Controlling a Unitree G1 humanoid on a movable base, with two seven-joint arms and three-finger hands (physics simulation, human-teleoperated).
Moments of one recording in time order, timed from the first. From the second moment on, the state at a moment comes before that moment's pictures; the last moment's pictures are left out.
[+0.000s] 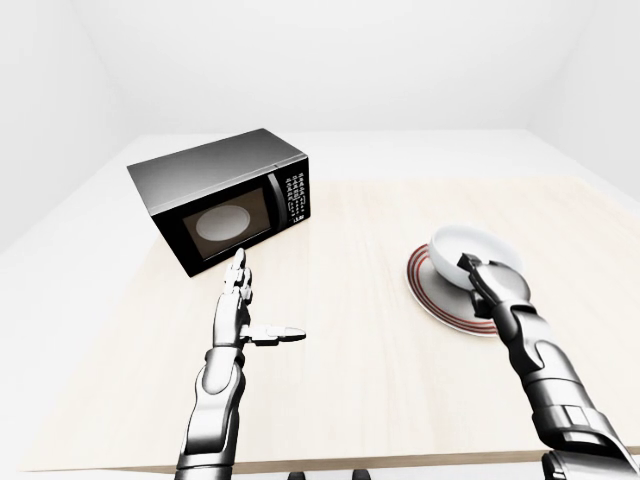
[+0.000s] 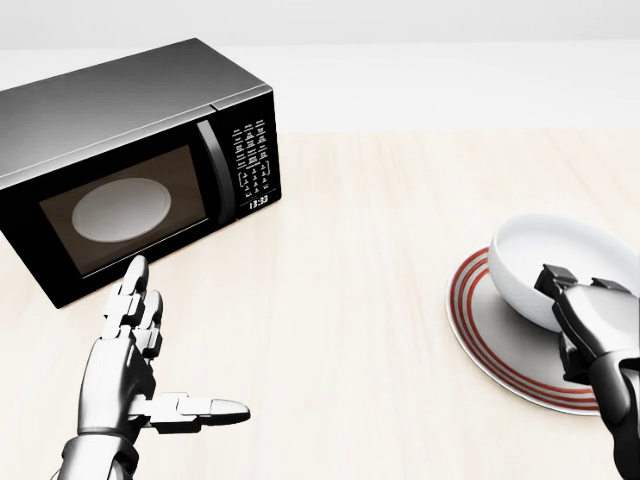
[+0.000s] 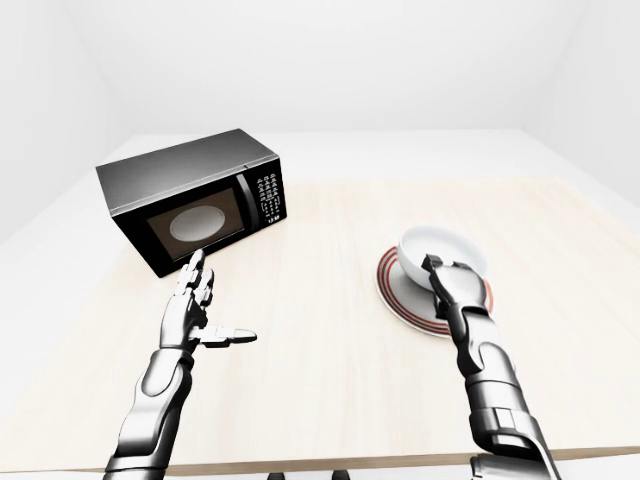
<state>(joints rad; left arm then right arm) 0.00 0.02 0.04 -0.01 -0.02 0.00 -0.04 -0.34 -0.47 -0.13 0.61 -1.06 -0.09 -0.02</state>
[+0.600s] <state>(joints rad) 0.00 0.02 0.04 -0.01 -0.02 0.00 -0.04 -0.32 -0.47 -0.16 0.52 -1.12 -0.09 0.02</state>
